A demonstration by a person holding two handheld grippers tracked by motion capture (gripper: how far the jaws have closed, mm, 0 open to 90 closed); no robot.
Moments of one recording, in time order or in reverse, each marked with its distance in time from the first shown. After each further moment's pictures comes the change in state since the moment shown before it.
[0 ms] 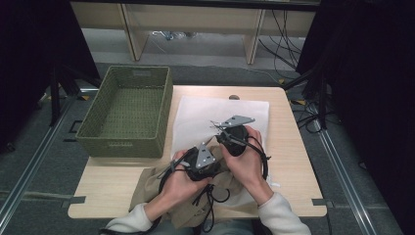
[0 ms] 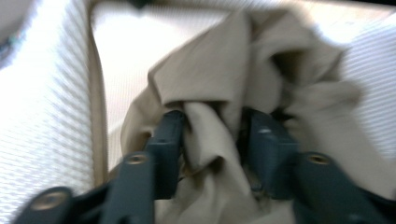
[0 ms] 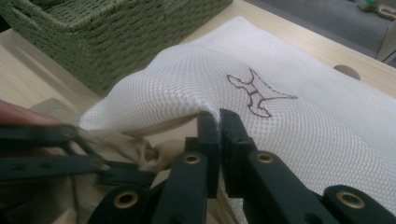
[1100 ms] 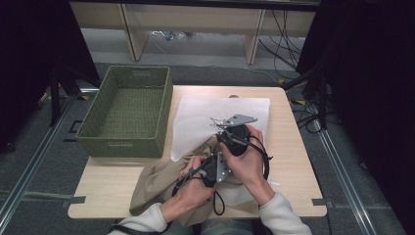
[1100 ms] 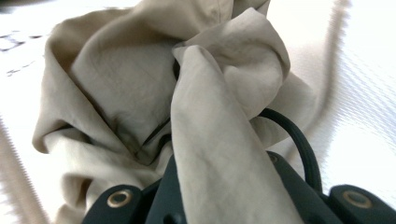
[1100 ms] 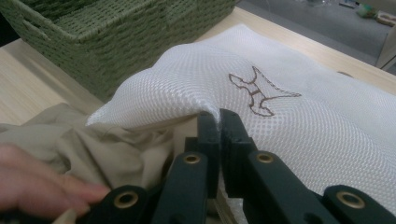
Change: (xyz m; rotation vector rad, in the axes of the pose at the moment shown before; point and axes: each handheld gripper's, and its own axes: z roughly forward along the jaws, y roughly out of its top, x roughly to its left) left arm -0.022 0.002 0.041 0.107 0.157 0.236; right arm 0.001 0.003 -0.008 -0.025 0.010 0.012
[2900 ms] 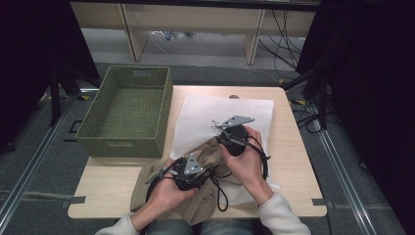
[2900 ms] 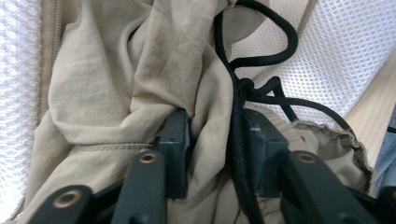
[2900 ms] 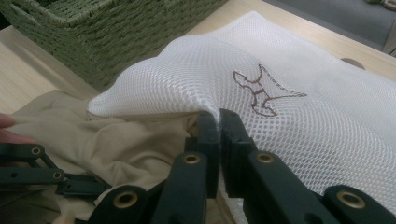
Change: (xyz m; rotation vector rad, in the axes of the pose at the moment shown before) left arm 0.021 -0.053 -0.033 0.085 -0.228 -0.292; right arm -0.001 -0.004 0.010 0.049 -0.001 0.008
